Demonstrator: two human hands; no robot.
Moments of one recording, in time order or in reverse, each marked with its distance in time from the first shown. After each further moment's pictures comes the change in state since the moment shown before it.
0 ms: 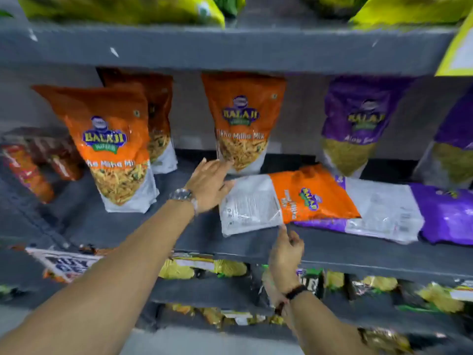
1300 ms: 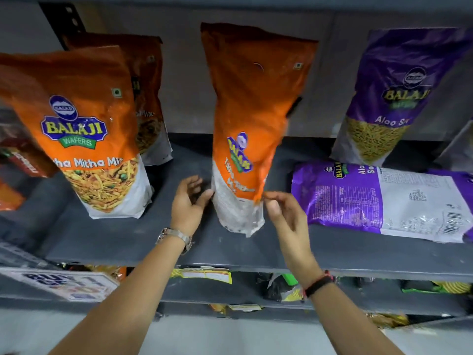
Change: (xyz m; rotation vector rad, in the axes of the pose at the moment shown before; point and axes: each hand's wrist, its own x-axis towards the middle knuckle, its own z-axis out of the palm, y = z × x) left_hand -0.013 -0.071 0.076 -1.007 0.391 -0.521; right_hand 0.036 0.010 0.040 -0.228 -0.602 -0.395
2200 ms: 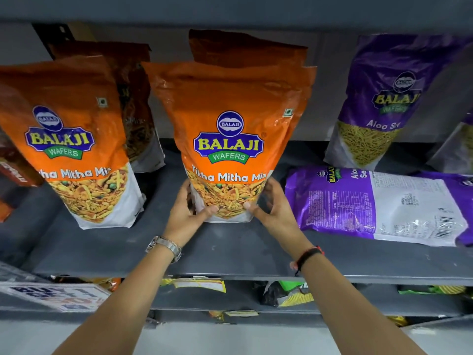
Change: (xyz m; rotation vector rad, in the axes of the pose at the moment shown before) left_hand 0.004 -0.008 -0.005 0.054 -0.276 0.012; right_hand 0.051 0.026 -0.009 -0.190 -0.173 0.079
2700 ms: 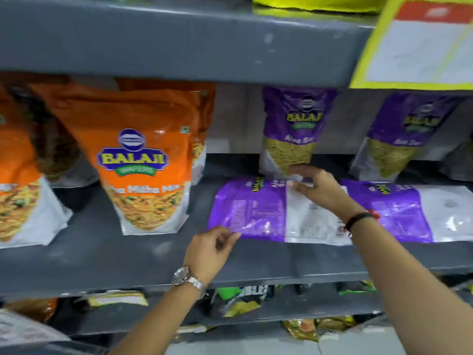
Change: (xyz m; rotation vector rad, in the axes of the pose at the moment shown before) left_hand -0.056 0.050 0.167 0.404 -0.038 0.198; right_hand 0.001 -0.052 -0.232 -0.725 0.055 -0.011
